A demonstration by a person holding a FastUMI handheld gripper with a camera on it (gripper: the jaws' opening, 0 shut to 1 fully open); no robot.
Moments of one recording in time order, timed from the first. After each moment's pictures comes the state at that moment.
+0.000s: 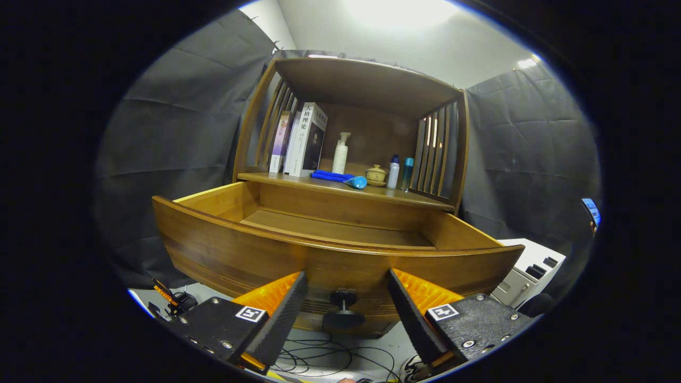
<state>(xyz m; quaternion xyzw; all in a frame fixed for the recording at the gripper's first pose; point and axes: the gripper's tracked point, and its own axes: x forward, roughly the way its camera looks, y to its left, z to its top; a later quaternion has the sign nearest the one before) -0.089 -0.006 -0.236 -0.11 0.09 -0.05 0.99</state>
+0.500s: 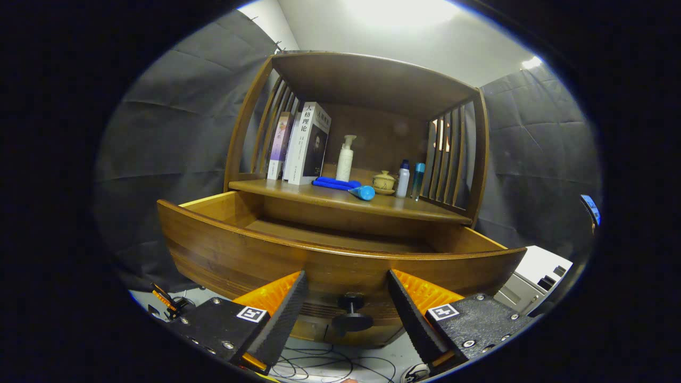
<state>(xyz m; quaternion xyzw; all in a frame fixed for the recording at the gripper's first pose) -0.019 -0.006 -0.221 -0.11 0.07 -0.03 0.99</state>
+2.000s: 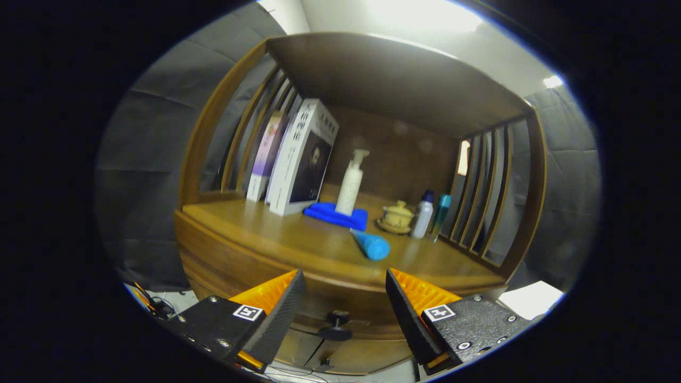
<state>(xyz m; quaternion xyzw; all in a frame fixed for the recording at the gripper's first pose) 0.111 -0.002 -0.144 -0.15 0.04 0.00 0.99</state>
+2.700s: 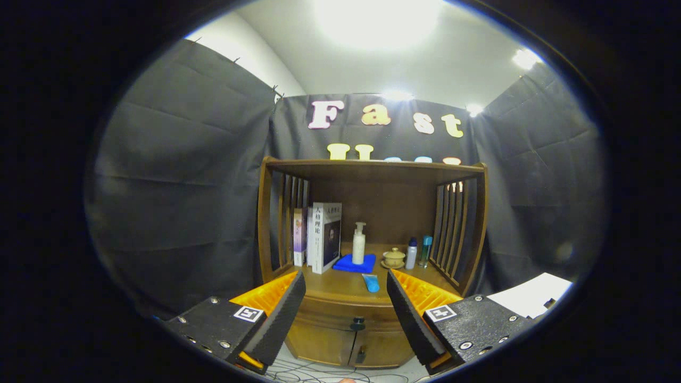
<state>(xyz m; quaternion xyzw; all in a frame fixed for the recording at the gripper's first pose) -0.061 0.018 0.019 -0.06 0.01 0.03 1.00</state>
